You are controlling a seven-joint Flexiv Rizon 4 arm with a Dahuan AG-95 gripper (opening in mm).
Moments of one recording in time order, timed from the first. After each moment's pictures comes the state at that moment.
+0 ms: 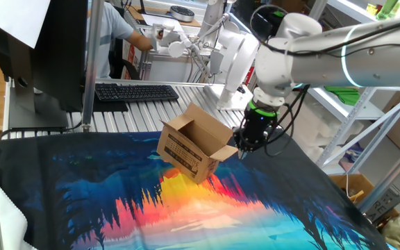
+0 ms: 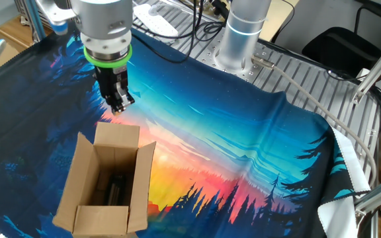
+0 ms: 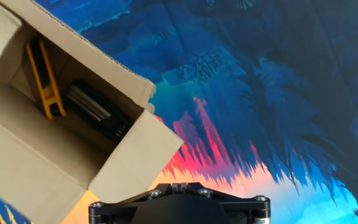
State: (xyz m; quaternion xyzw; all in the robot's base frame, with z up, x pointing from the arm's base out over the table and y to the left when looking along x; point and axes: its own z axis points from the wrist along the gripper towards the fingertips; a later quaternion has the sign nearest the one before) arm 0.573 -0.108 0.164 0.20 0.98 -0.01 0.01
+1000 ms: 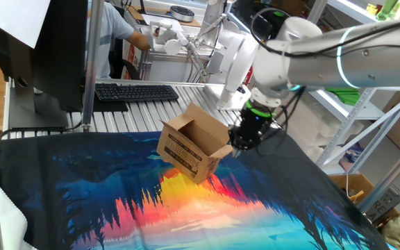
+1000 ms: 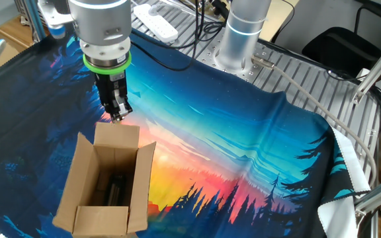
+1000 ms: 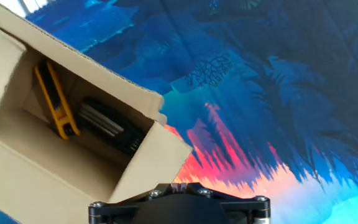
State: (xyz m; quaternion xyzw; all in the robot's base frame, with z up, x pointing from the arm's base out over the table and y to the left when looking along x) arm 0.596 -0.092 0.170 0.26 0.97 0.01 0.02
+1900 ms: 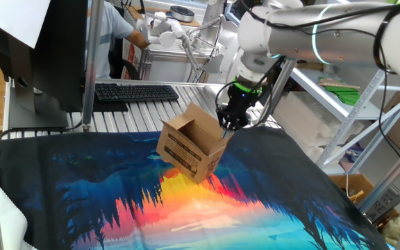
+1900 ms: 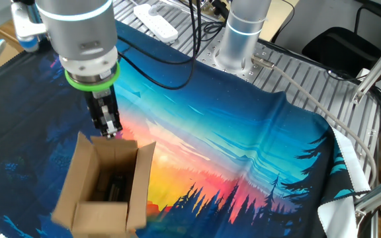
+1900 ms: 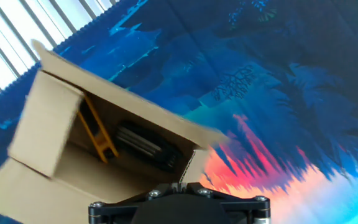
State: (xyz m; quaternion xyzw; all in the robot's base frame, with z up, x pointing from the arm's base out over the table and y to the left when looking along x) arm 0.650 -0.065 0.184 0.30 0.95 0.02 0.00
